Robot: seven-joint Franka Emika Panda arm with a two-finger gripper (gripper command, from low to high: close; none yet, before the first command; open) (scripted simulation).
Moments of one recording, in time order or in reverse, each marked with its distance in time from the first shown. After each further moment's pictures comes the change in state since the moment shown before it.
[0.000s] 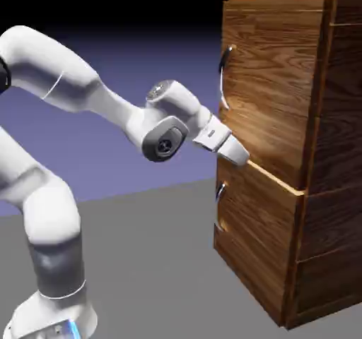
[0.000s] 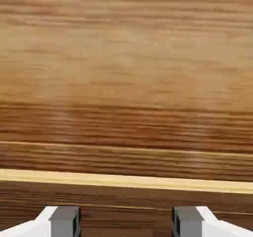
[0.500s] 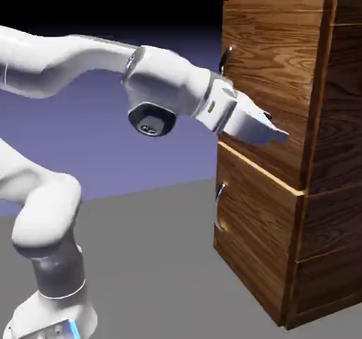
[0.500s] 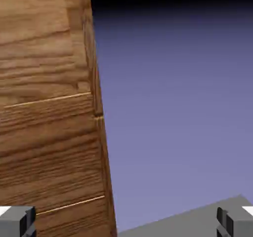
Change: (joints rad) arm -0.374 -0.189 -0.118 0.174 0.650 -0.028 -0.636
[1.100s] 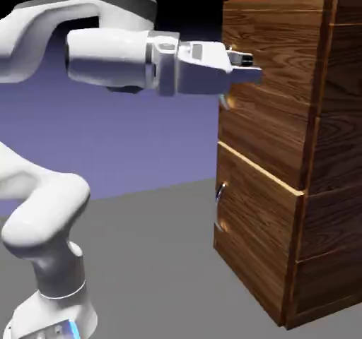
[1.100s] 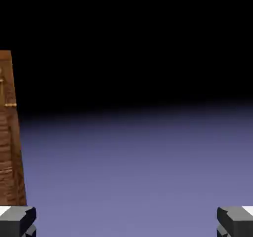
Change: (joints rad) arm -0.165 -0.131 0.197 0.117 0.783 0.019 -0.634
